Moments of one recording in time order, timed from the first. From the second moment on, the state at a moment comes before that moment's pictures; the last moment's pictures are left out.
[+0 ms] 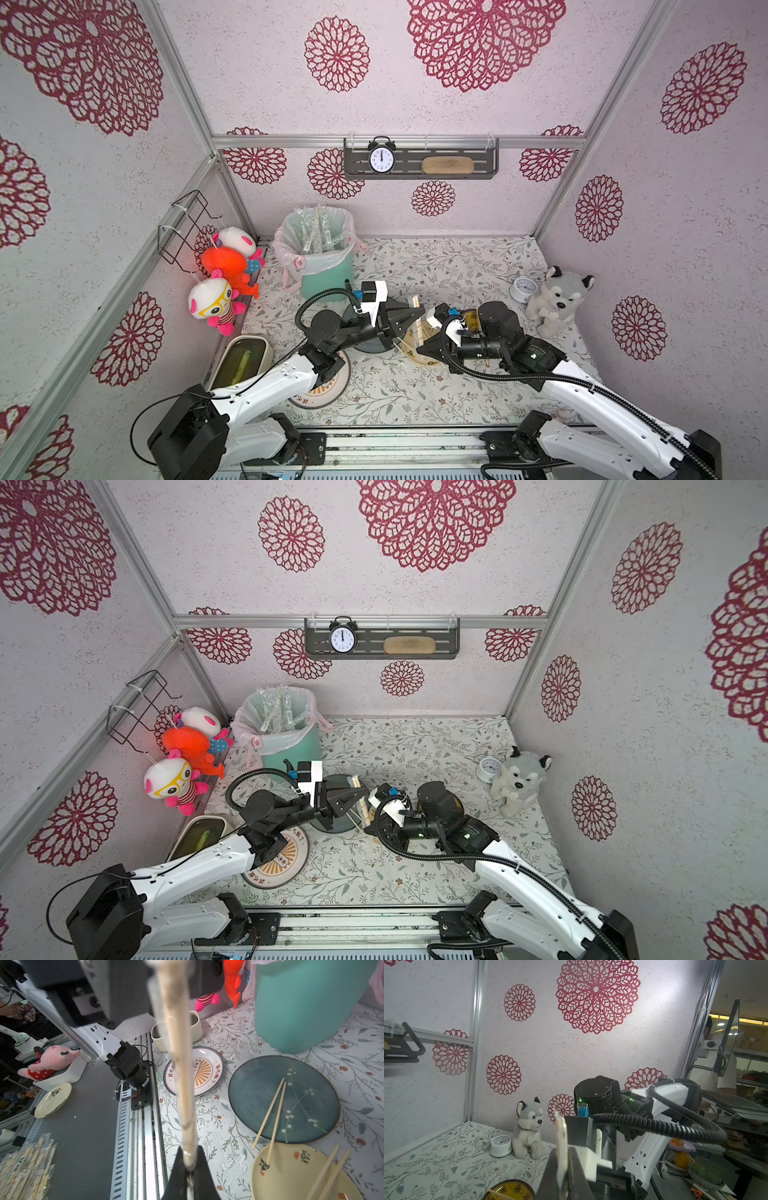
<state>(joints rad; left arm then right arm) -0.77 1.23 0.62 0.90 0.56 -0.36 0.73 0.93 0.78 -0.31 -0.66 -0.01</state>
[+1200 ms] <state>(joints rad) -0.73 1.24 0.54 0.86 0.66 -0.29 0.70 0.92 0.87 -0.27 -0.65 0.04</state>
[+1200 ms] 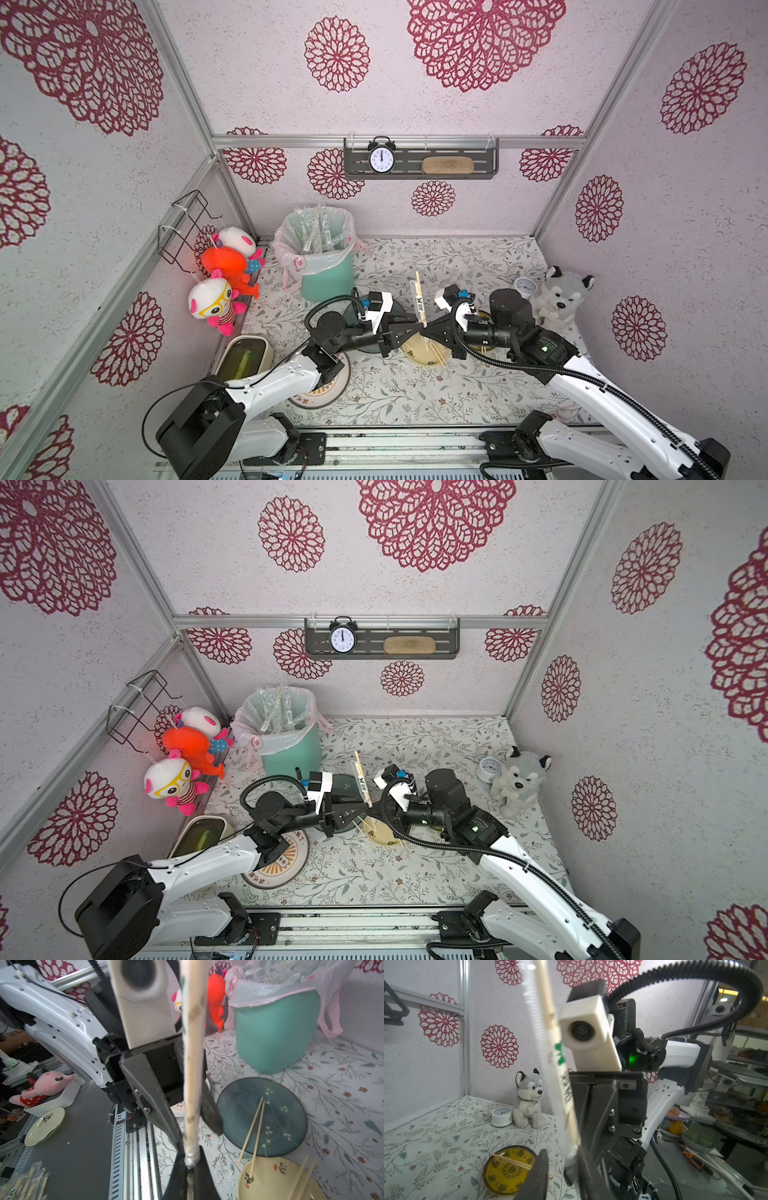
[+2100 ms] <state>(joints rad) -0.74 1.12 0.94 0.24 0.68 -0.10 0.71 0.87 0.55 0.46 -0.68 0.18</state>
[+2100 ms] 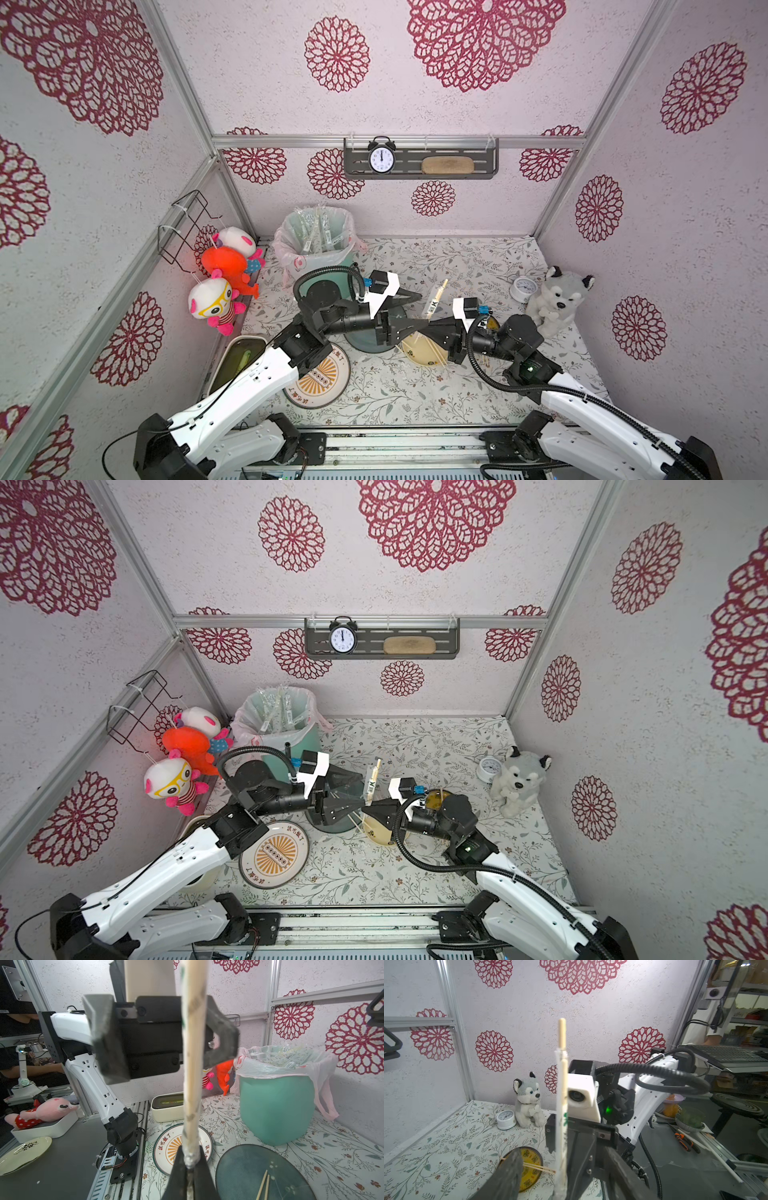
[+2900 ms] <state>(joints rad) -0.75 1.27 1.00 0.32 0.75 -0.13 0.72 0.94 0.50 0.49 -0.66 0.19</state>
